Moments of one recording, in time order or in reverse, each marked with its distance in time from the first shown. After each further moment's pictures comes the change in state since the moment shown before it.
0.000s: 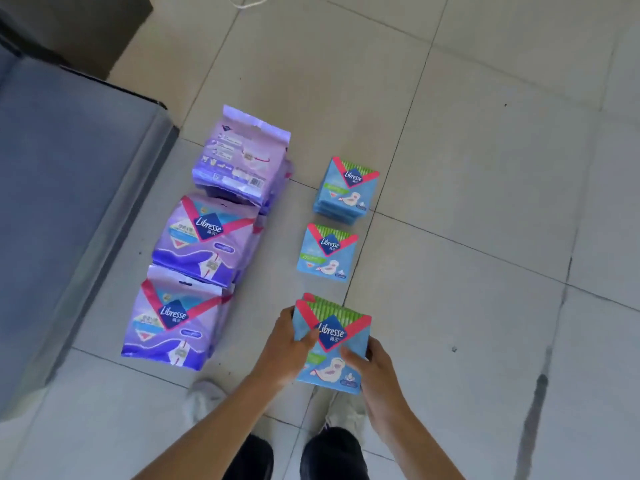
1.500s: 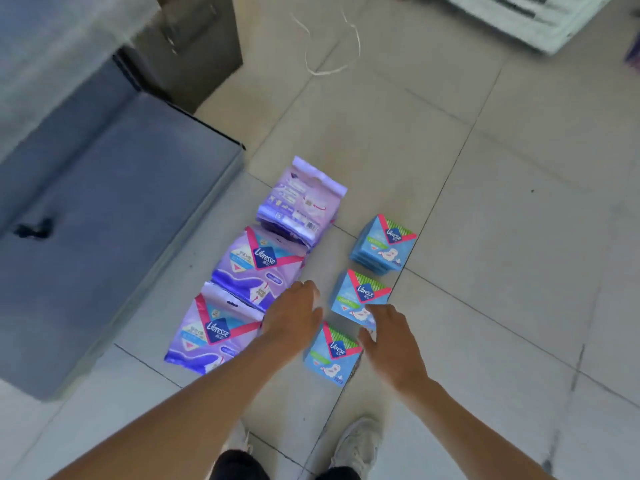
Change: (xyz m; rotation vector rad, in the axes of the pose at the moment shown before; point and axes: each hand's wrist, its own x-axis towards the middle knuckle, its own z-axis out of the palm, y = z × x) left_hand -0.007 0.096 -0.102 0.776 0.238 0.242; right_hand -0.004 -0.115 0.076 -1.405 0.064 -0.624
